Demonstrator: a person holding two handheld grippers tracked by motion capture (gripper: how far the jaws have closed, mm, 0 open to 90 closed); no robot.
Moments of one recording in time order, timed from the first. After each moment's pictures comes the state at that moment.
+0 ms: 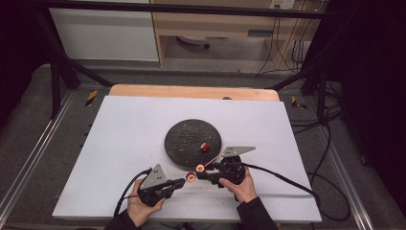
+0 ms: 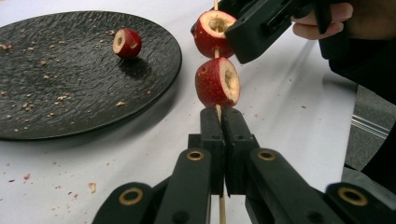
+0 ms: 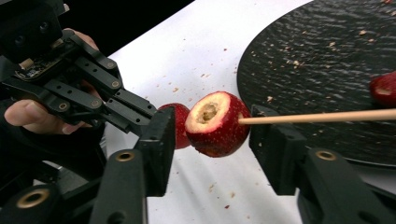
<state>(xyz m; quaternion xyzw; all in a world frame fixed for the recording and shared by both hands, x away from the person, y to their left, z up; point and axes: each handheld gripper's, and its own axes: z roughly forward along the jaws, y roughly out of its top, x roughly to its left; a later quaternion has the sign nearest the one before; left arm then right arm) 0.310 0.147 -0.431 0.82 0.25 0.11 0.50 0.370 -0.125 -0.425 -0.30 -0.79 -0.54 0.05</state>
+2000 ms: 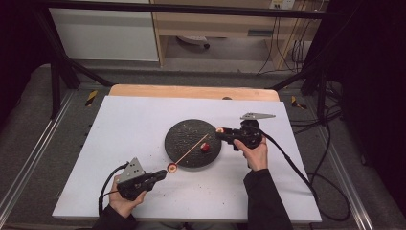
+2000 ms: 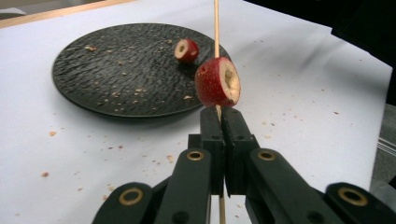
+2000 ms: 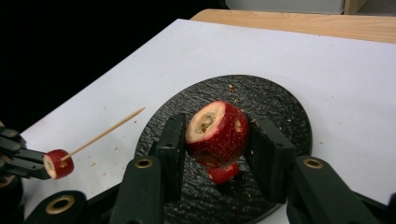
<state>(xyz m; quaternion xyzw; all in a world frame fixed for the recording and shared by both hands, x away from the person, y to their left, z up) 0.320 0.201 -0.420 0.80 0.29 0.14 0.51 0.447 -0.167 -0.372 -0.39 -0.76 -0.52 -0.04</state>
